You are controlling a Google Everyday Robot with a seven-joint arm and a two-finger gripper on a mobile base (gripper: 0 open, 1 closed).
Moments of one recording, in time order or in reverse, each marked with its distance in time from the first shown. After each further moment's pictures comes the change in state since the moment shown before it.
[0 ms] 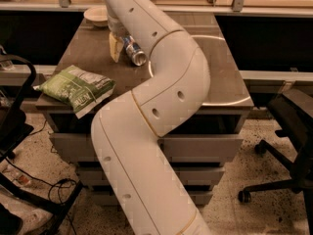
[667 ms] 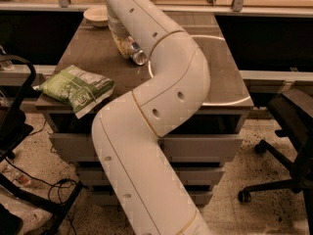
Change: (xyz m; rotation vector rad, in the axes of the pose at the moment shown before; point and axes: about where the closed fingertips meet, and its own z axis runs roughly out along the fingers) arm -0.003 0.000 -0.002 0.000 -0.009 0.000
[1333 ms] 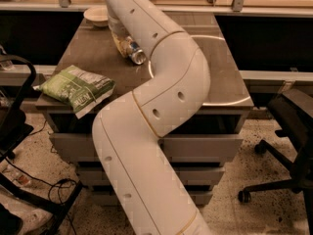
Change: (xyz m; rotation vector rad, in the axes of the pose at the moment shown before) arm -0.007 0.000 0.005 0.001 -0.025 0.000
